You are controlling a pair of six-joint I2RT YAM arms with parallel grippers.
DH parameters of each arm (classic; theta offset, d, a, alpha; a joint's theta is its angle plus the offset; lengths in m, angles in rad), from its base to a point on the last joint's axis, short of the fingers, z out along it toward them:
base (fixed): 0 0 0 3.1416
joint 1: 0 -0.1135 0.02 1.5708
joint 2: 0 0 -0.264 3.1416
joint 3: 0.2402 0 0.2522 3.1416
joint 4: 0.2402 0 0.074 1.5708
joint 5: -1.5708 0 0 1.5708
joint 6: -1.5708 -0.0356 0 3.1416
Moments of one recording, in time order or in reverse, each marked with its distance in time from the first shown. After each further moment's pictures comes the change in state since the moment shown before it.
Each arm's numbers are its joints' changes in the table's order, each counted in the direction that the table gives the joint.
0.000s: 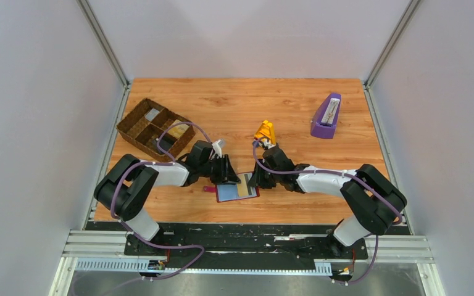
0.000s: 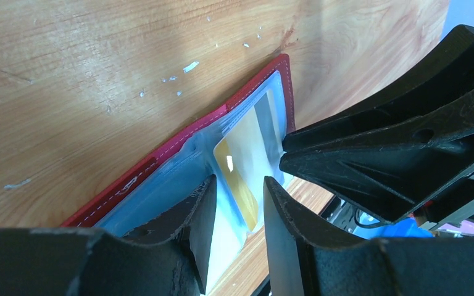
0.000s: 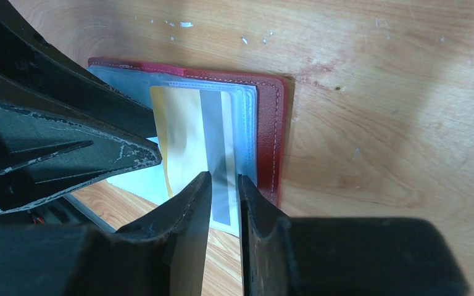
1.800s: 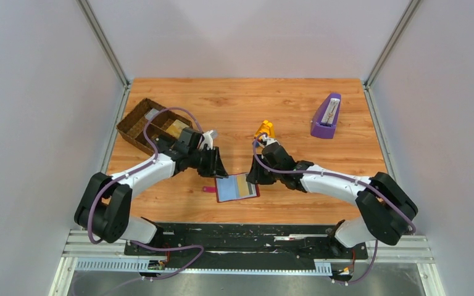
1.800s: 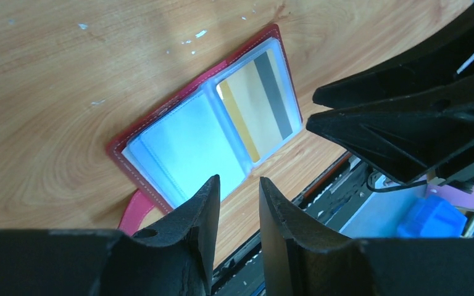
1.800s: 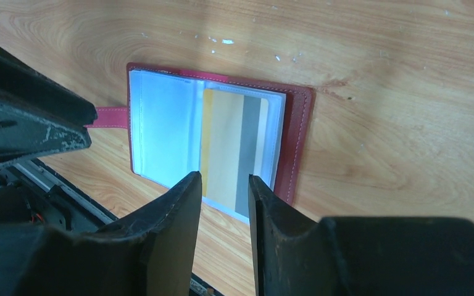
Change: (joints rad) left arm -0.102 -0.220 0.174 0.544 -0.006 -0.244; right arm -0.040 -0.116 0.068 0.134 -0.089 0.064
